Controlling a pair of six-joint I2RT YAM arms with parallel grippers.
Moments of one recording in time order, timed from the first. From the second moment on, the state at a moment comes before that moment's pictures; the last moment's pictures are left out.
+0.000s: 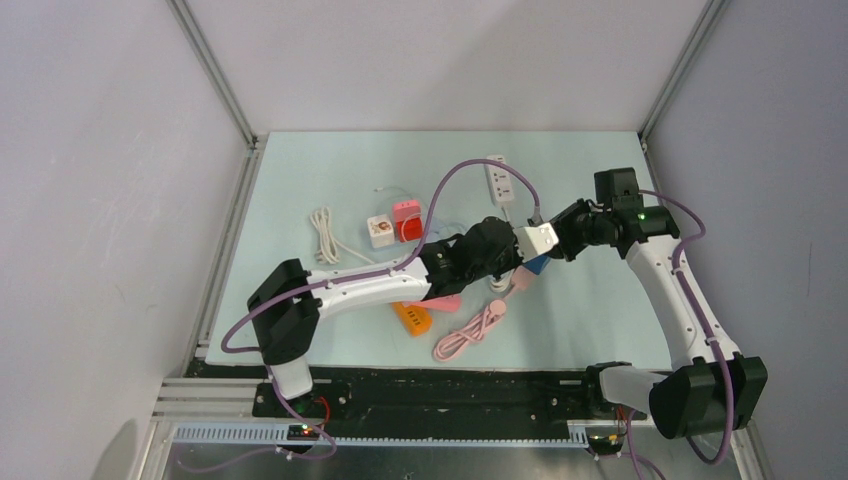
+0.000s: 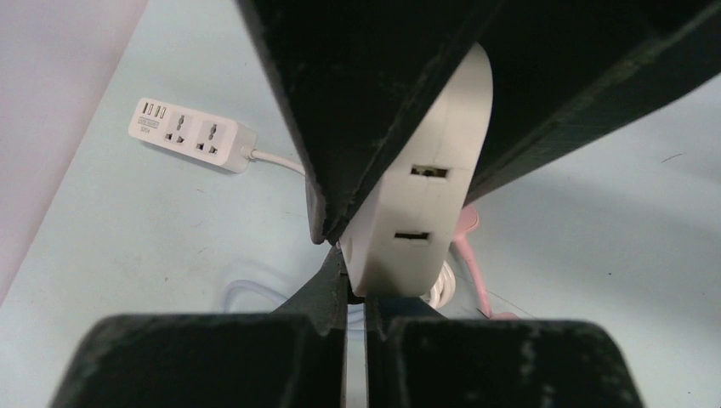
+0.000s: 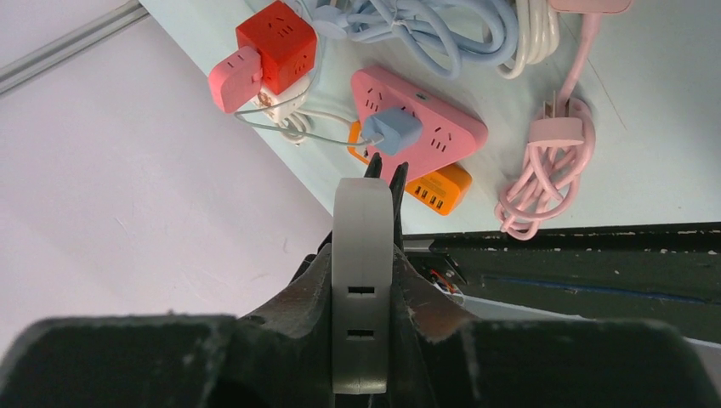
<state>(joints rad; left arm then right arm) -1.11 1.76 1.36 -0.05 -0.19 0.30 0.14 1.20 1.17 -0.93 -0.46 1.17</state>
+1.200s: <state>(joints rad) -0.82 1.72 1.34 0.02 0.10 -0.34 0.19 1.37 1.26 -0.94 -0.03 0.91</state>
